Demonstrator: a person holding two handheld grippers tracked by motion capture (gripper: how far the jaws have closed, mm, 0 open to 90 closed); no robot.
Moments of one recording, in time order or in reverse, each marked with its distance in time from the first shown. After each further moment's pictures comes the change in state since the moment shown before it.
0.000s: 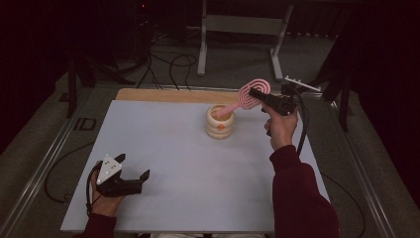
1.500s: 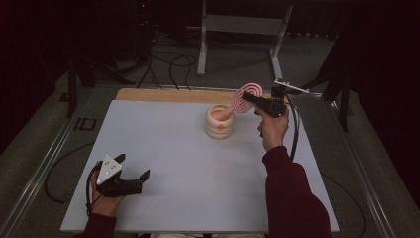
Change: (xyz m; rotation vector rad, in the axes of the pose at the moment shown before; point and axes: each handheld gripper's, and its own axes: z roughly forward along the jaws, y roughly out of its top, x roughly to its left) left arm 0.000 0.000 0.000 -0.002 0.001 0.000; right arm -0.001 -0.015 0.024 0.042 -0.034 0.006
